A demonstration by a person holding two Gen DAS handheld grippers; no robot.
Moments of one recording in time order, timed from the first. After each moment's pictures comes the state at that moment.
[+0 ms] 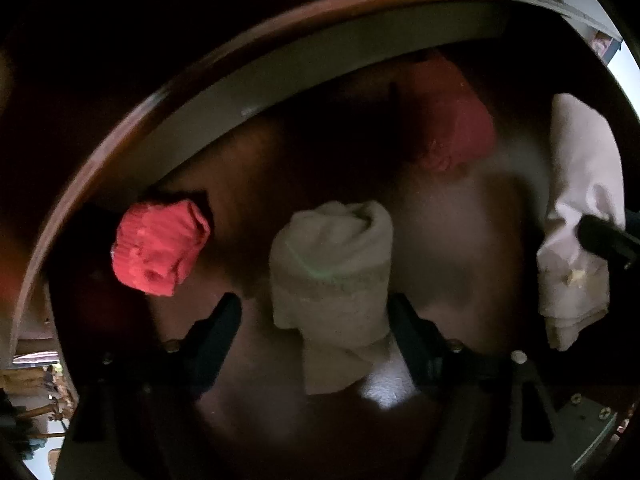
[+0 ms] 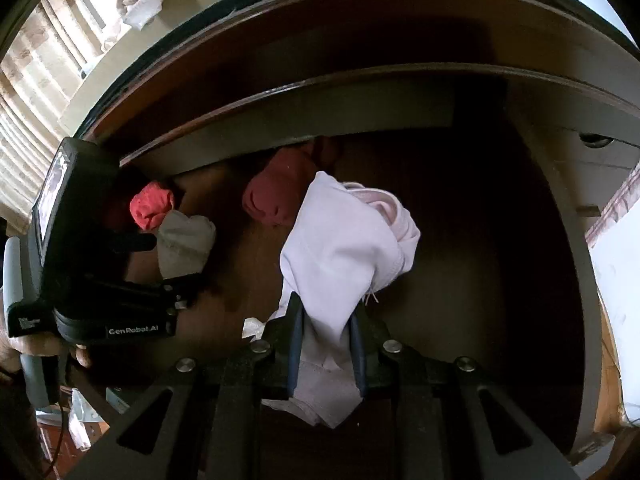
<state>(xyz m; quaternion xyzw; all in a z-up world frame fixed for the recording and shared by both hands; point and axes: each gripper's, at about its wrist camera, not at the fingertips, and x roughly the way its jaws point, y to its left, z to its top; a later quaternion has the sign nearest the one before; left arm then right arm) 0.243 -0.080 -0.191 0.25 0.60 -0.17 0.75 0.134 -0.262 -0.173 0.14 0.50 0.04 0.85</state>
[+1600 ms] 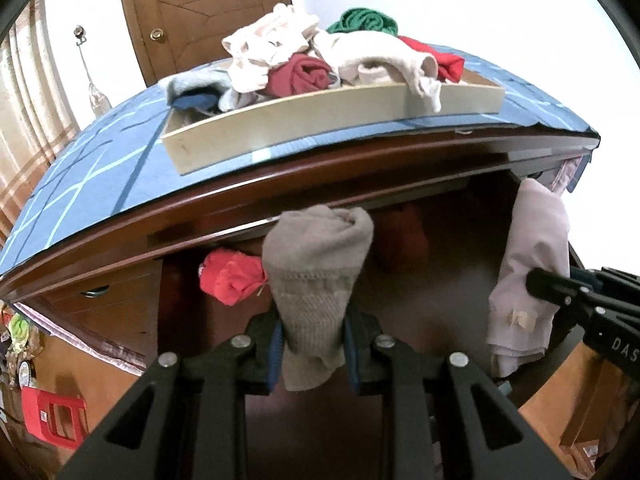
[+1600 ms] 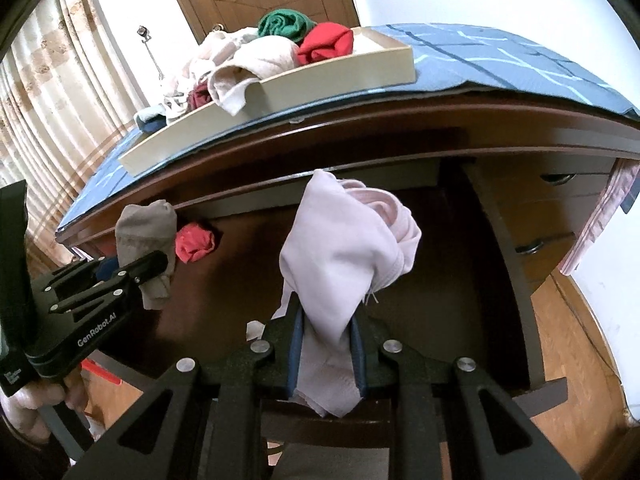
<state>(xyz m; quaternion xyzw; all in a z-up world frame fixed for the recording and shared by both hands) 0.164 -0.034 -0.083 0.12 0.41 -0.15 0.89 0.080 -0.263 -0.103 0.14 0.42 0.03 0.90</state>
